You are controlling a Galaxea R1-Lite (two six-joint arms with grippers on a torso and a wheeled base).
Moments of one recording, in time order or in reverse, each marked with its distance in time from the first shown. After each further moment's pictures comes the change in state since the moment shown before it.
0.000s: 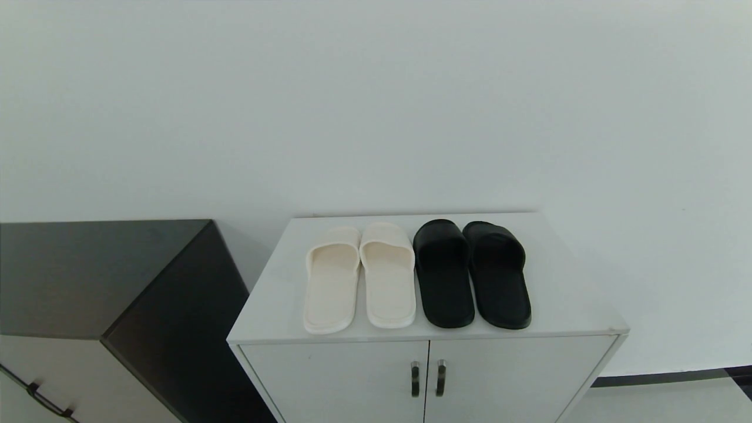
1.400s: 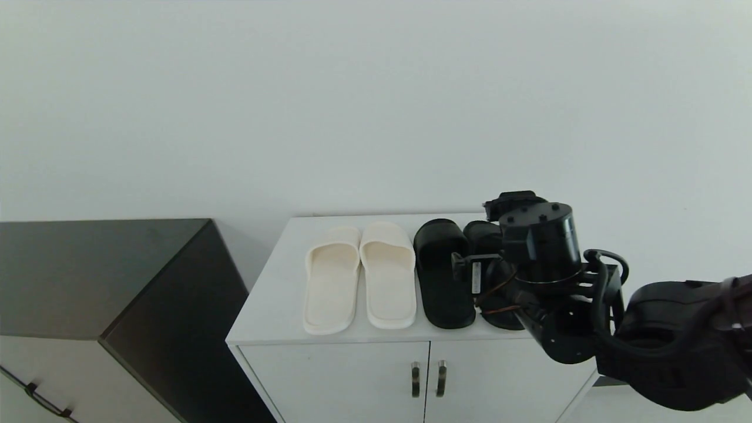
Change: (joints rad) left arm -0.001 0.000 0.000 0.003 -0.018 0.040; right arm 0.600 1.077 -0.507 -0.427 -0.877 0.176
